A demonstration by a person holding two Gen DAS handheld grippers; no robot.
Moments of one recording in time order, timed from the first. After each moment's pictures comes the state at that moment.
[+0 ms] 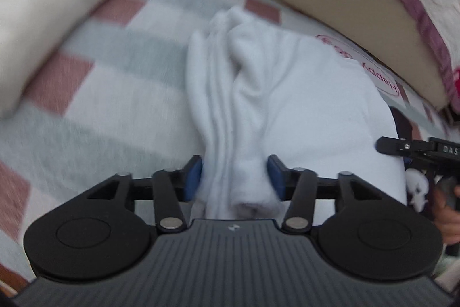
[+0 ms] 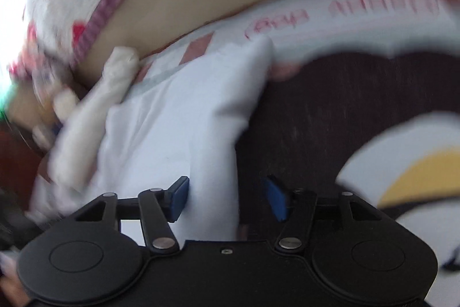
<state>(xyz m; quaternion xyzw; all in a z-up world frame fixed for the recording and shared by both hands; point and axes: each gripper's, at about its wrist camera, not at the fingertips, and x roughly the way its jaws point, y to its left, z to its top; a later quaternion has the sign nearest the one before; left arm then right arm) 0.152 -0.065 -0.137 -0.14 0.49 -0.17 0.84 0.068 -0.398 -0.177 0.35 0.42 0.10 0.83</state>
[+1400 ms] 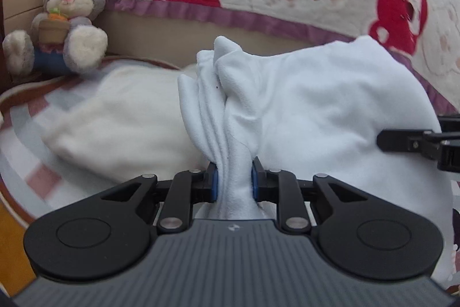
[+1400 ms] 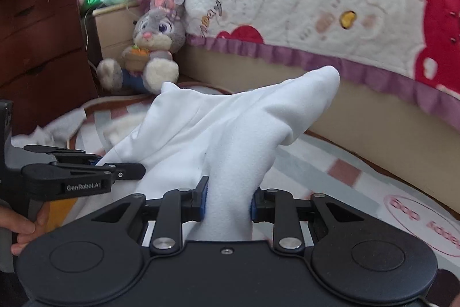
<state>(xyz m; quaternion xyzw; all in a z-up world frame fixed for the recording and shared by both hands) 0.098 0.076 -0.036 -0.04 0.29 -0.09 0.95 0.079 -0.144 0.004 -0.03 0.30 0.19 0.94</state>
